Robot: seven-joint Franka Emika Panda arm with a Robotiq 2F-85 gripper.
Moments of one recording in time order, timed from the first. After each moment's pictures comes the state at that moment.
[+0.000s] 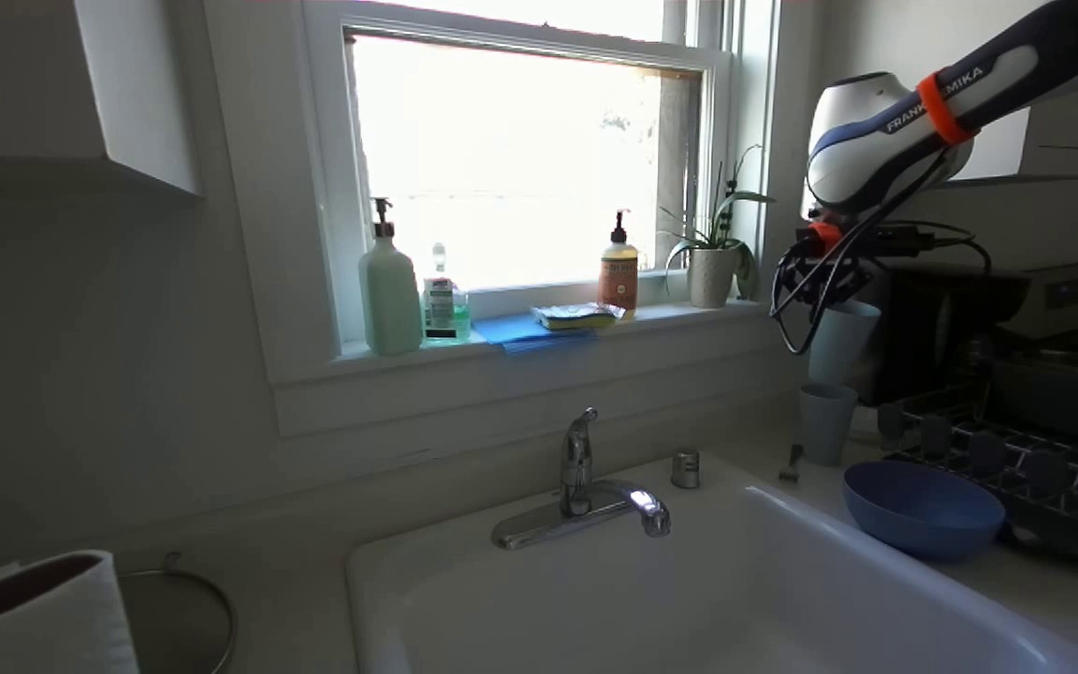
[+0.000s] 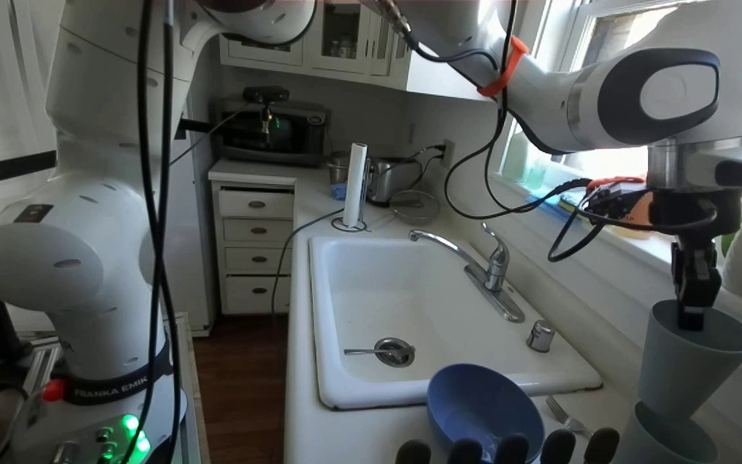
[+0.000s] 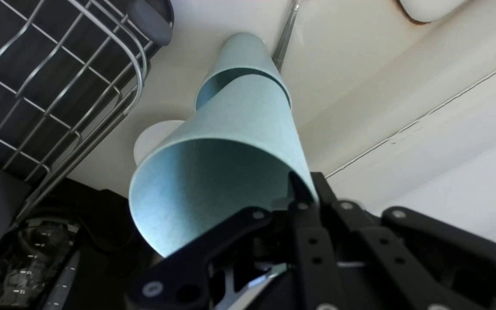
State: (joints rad) arm -0.22 0.35 -0.33 -1.62 -0.14 2.26 0.69
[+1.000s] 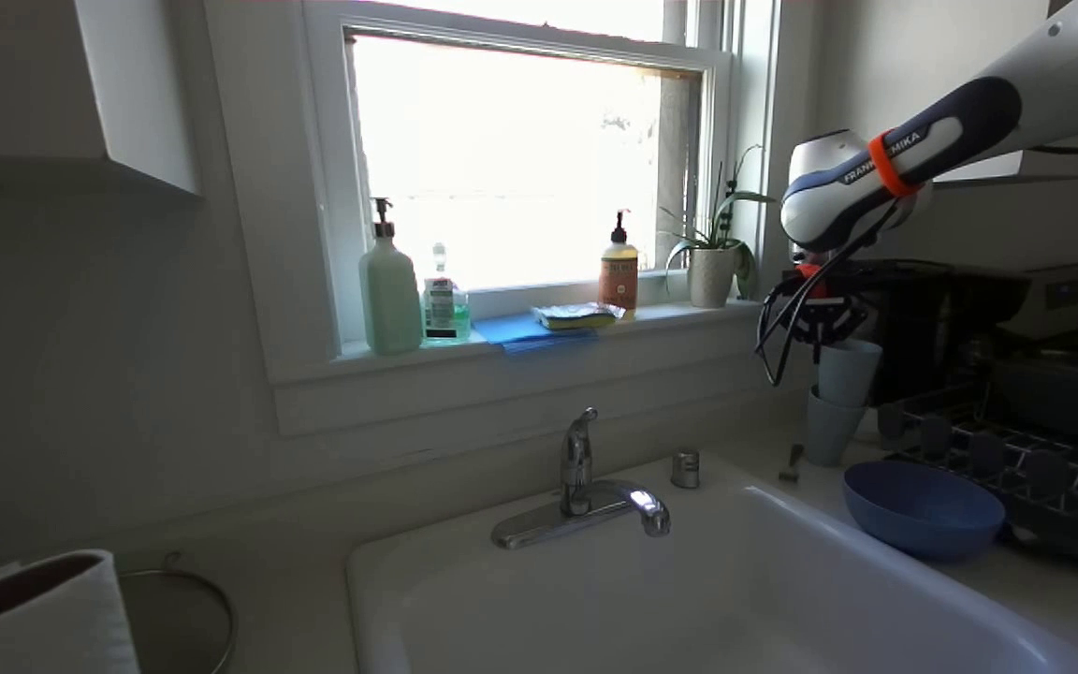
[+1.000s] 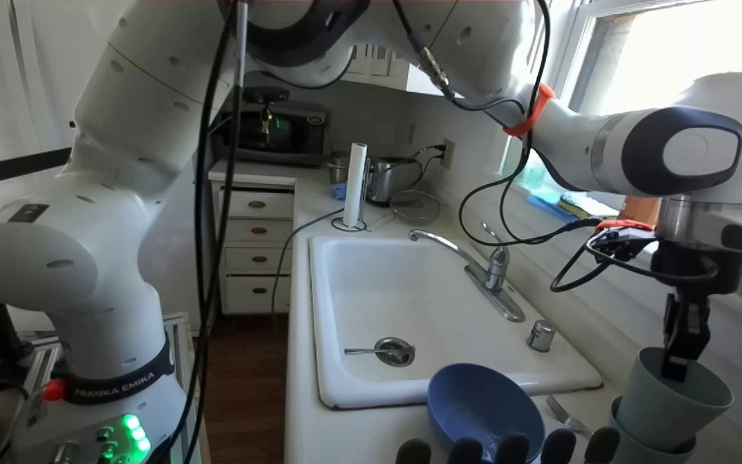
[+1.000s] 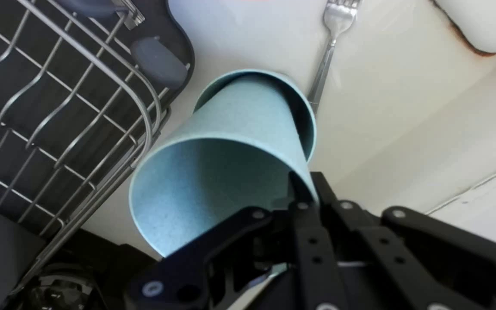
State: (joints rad) arm -0.26 0.53 -0.33 -1.46 -0.08 2.11 0.69
